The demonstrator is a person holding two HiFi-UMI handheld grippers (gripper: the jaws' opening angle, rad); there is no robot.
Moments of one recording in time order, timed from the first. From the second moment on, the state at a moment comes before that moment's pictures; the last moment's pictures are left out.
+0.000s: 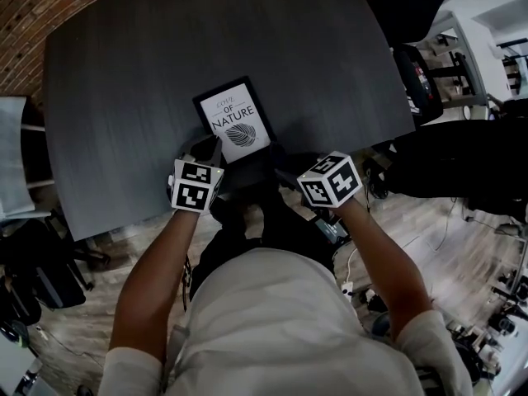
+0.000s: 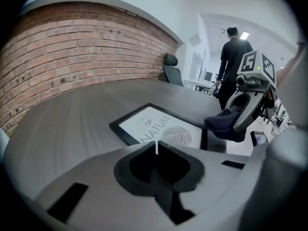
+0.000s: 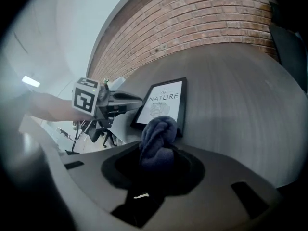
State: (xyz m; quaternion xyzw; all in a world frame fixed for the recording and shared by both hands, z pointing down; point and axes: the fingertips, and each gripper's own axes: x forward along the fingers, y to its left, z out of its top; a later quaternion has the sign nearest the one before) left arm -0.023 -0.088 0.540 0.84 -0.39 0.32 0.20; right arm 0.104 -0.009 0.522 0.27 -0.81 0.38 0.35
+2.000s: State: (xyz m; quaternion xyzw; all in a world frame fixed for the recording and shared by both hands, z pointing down) left arm 0.013 -0.068 0.556 0.90 -0.23 0.35 0.13; right arm 0.121 -0.035 0.557 0.31 -0.74 0.40 0.45
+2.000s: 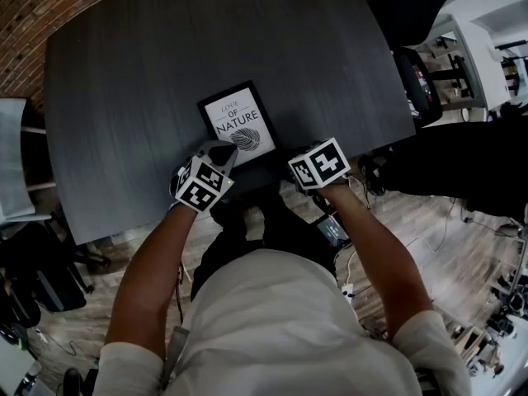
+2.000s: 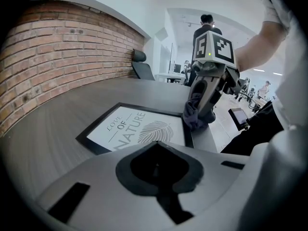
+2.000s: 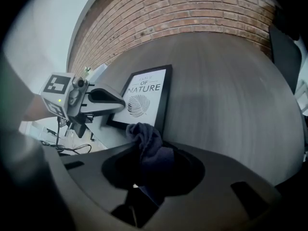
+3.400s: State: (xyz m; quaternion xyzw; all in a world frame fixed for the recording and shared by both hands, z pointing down) left arm -0.007 -0.043 0.544 0.89 -0.24 0.37 0.06; right arm -0.051 -0.178 0.512 0.28 -0.81 0.40 0.32
